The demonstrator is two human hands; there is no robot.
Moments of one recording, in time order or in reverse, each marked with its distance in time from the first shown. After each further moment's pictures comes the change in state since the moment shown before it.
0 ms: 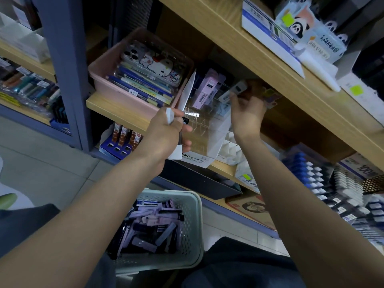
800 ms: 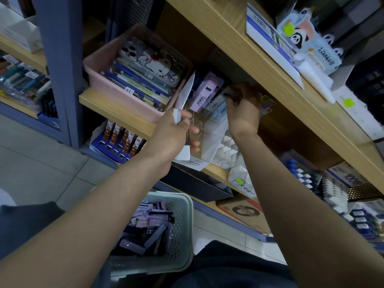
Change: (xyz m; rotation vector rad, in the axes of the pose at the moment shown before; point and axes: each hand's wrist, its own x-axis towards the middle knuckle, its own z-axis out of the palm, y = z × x) left_hand 0.003 0.002 0.014 -0.093 -0.050 -0.023; right_hand 0.022 -0.005 0.000 -0.442 -0.039 -0.152
